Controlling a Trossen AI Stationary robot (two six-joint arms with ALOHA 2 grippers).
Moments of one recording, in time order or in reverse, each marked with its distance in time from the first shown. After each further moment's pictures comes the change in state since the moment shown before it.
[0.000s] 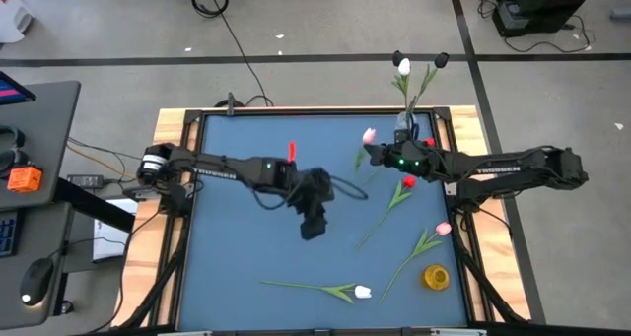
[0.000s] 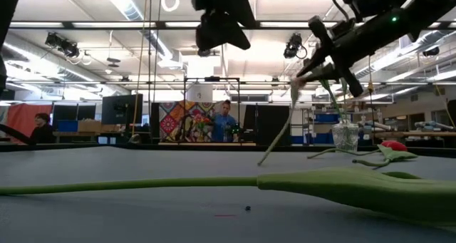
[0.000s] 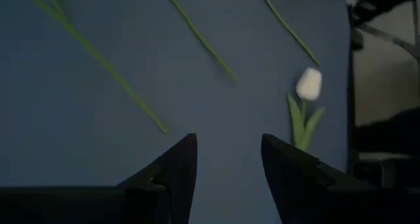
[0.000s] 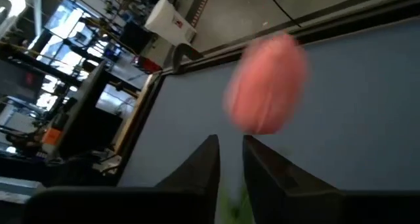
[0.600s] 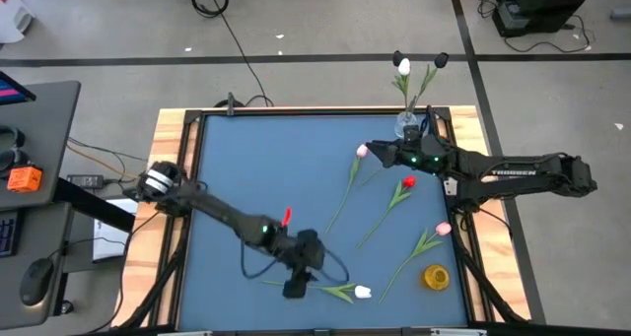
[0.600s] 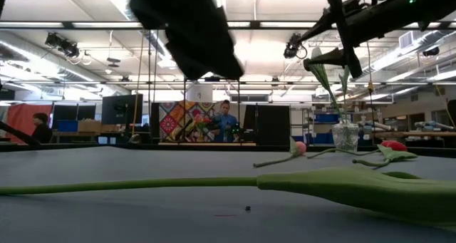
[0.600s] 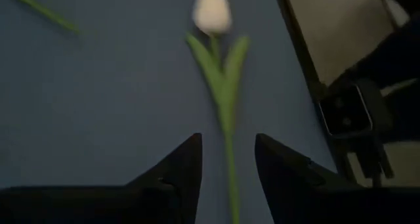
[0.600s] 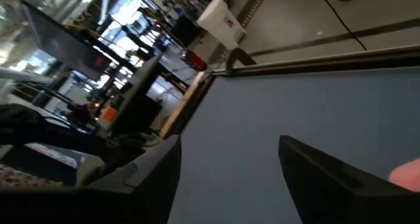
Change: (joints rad) left arm -0.325 0.089 -0.287 0.487 -0.080 0.047; right arm -0.010 -0.182 0.001 -0.001 -0.135 -0.170
